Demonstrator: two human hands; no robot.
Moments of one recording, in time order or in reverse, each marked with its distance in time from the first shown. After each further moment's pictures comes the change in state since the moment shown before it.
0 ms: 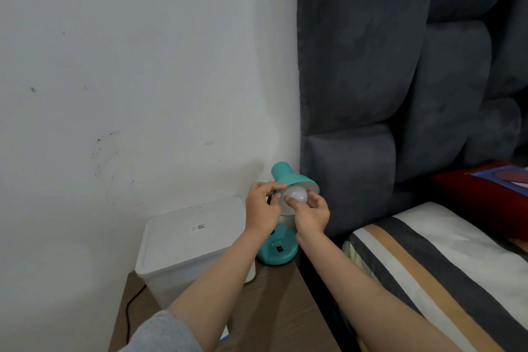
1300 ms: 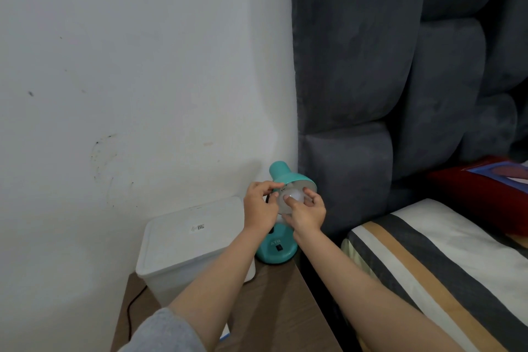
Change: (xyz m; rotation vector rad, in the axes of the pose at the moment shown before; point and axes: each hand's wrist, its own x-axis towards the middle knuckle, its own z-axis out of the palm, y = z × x) left_hand 0.001 0.001 0.001 -0.012 0.016 -0.025; right_hand -0.004 -0.003 0.002 0.085 -0.038 0.098
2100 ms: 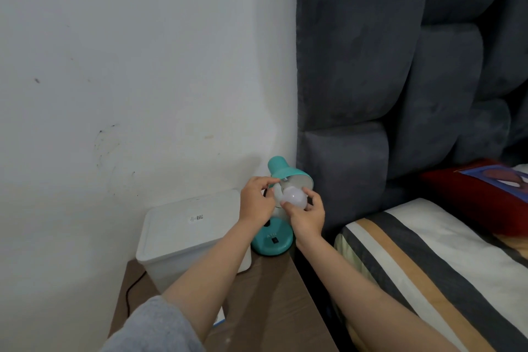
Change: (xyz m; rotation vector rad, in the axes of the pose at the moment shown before) left_hand -0.006 0.009 -0.011 0.113 -0.041 -0.010; right_hand -0.016 0.006 -0.025 -0.276 -0.074 -0.154
